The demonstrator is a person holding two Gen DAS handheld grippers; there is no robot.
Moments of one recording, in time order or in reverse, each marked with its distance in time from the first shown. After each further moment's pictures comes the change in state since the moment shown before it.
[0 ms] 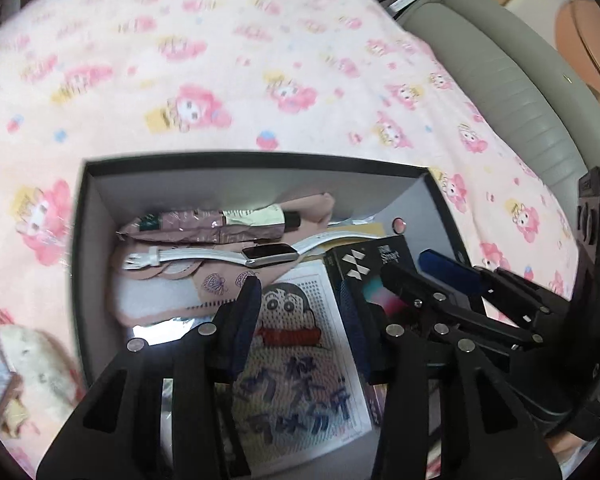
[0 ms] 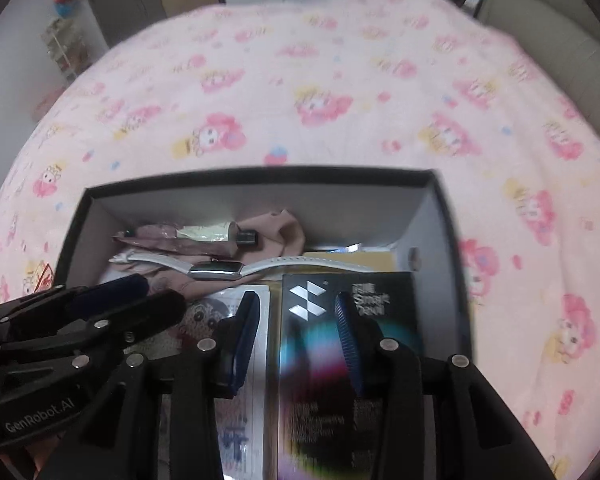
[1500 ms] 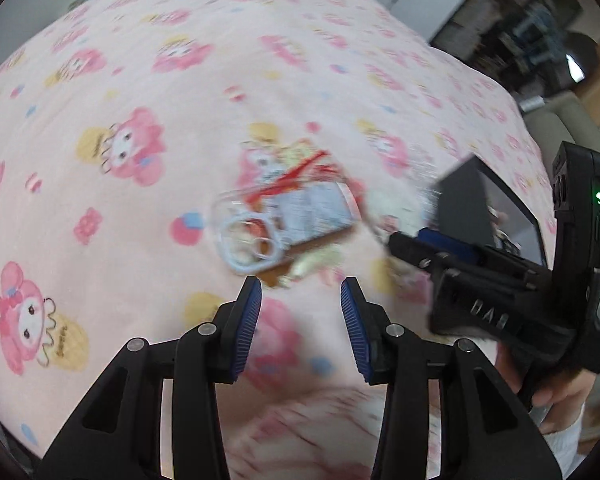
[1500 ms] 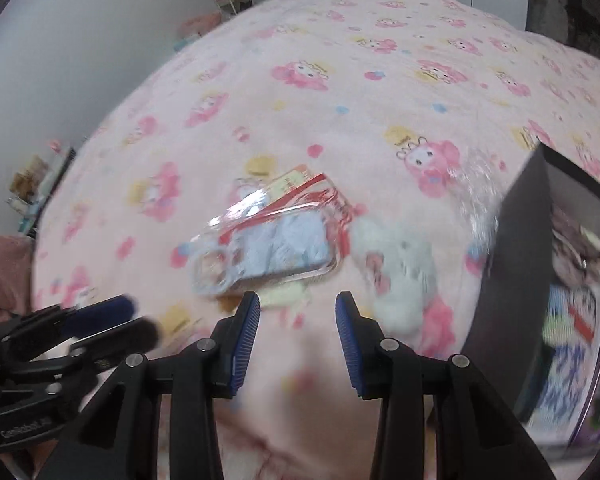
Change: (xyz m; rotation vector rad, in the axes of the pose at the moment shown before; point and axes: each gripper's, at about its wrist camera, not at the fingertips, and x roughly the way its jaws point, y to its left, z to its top) left arm -0.188 0.270 -0.181 -0.450 -0.105 0.220; right arm -0.003 0.316 -0.080 -0.363 0.097 0.355
